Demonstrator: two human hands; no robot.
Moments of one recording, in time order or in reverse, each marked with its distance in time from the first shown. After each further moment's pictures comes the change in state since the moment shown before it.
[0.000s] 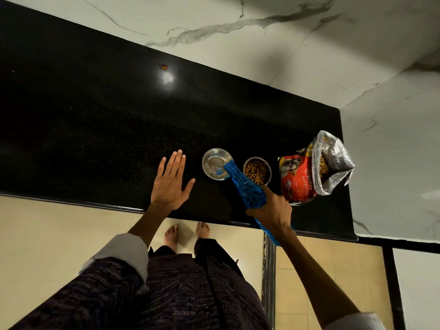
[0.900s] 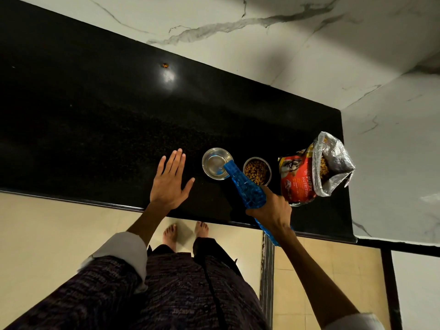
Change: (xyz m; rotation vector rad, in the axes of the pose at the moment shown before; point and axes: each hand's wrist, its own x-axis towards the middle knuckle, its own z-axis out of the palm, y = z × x) left_hand 0.000 0.001 0.000 0.008 0.010 0.005; right_hand 0.001 -0.001 -0.003 -0.003 -0.013 0.001
